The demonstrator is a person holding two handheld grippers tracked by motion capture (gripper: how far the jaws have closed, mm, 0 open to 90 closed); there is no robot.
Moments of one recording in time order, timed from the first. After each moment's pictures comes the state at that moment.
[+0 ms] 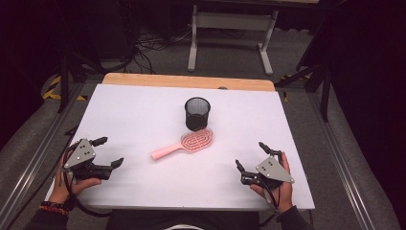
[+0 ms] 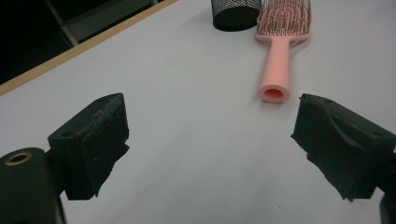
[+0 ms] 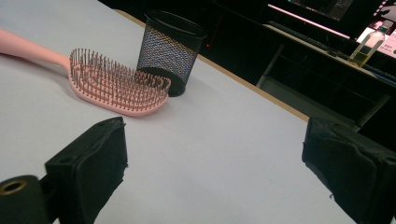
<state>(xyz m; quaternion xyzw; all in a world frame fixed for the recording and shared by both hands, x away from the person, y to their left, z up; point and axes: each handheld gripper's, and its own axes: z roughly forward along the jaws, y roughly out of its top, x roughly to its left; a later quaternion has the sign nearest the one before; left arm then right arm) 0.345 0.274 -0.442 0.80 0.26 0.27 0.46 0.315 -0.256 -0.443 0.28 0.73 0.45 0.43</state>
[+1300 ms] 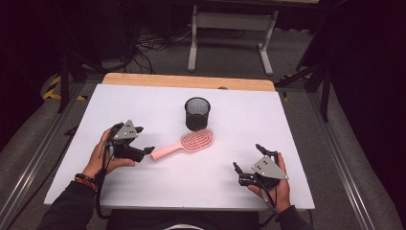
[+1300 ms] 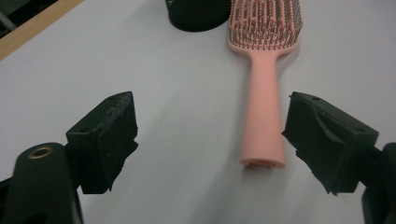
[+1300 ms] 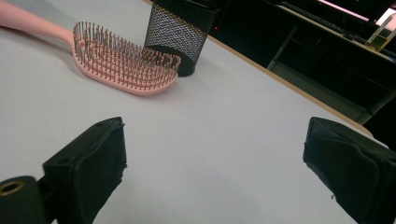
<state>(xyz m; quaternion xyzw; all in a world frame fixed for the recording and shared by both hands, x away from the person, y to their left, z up) 0.412 0.186 -0.429 0.87 0.23 0.18 0.40 0.321 -0.252 -0.453 0.29 0.75 0.42 0.41</state>
